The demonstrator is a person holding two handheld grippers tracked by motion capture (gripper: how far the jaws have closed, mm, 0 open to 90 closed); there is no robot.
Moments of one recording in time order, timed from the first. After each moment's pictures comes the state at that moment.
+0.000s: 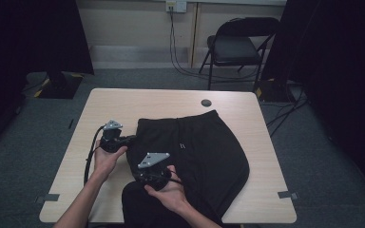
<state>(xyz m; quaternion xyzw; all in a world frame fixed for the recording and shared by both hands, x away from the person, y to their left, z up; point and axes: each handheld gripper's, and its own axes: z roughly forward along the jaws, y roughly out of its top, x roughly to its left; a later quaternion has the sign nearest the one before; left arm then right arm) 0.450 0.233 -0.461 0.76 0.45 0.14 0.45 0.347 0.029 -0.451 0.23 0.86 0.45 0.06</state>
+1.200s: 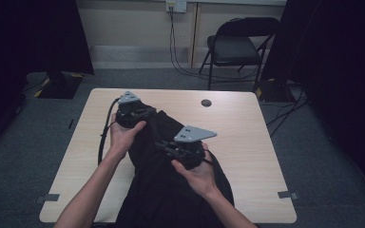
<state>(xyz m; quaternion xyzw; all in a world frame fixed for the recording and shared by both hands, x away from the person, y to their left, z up) 0.471 0.157 -0.362 0.75 0.38 0.17 0.51 0.351 -0.058 -0.346 0.25 0.79 0.55 0.13</state>
